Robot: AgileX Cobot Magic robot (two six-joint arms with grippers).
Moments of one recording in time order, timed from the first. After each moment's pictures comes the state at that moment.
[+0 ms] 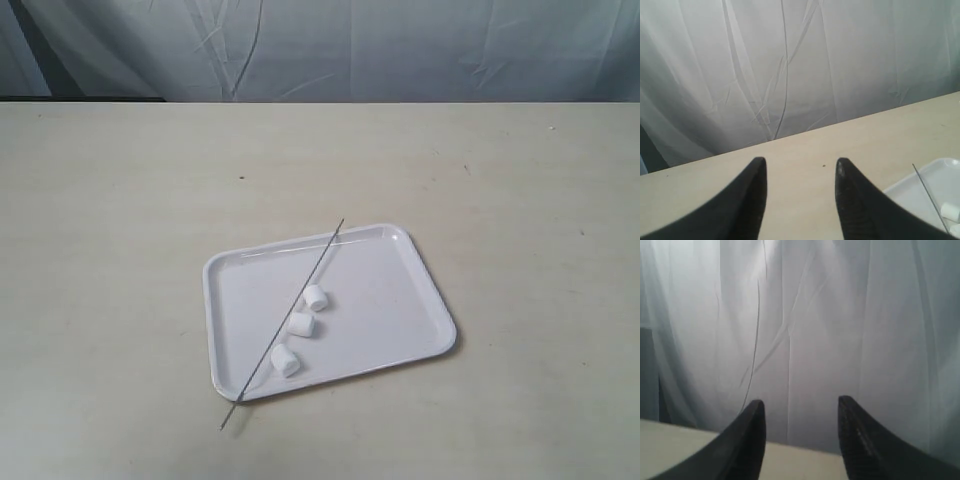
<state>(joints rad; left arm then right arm) 0.14 0.00 -0.02 1.75 -0.43 -1.64 0.19 0.01 -0.32 0.40 0.20 -0.48</state>
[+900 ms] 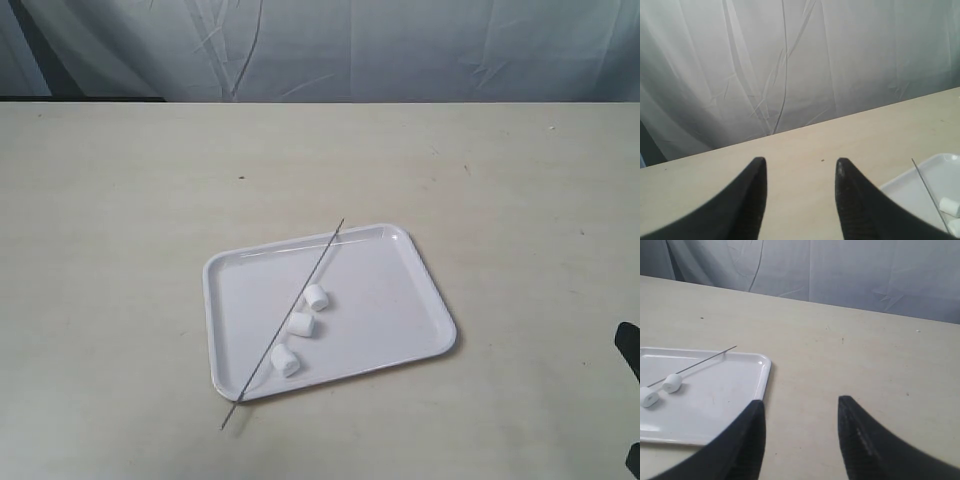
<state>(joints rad) 0.14 0.00 0.00 1.75 -0.43 -1.64 0.19 0.01 0.00 0.40 0.35 -0.48</state>
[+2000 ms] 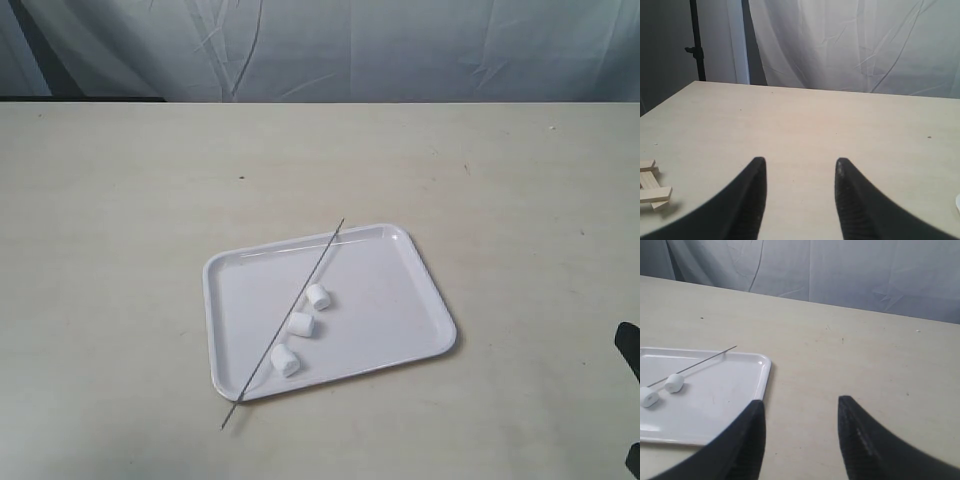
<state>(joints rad) 0.14 0.00 0.00 -0.08 0.23 0.06 0.19 0.01 0.00 0.40 0.36 -0.47</state>
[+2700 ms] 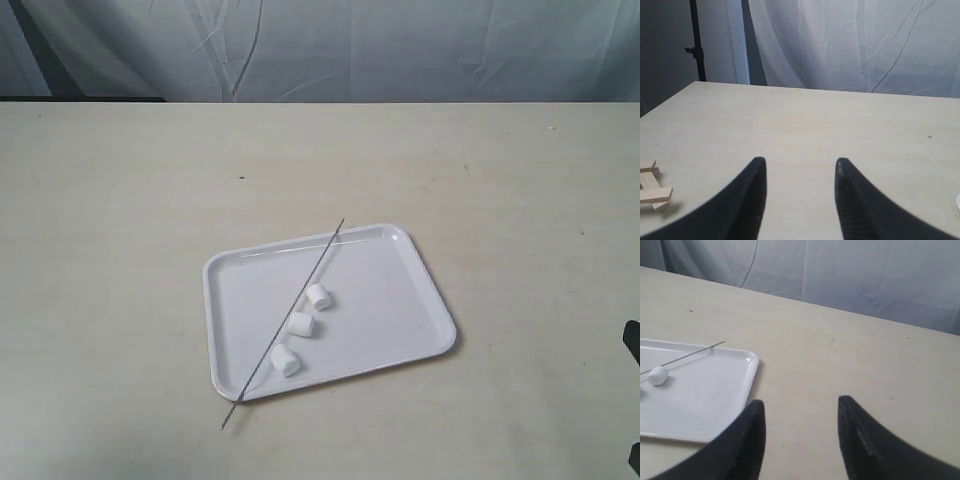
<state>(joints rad) 0.14 0.00 0.00 -0.08 0.23 0.06 0.19 0.01 0.00 0.32 0.35 -0.47</state>
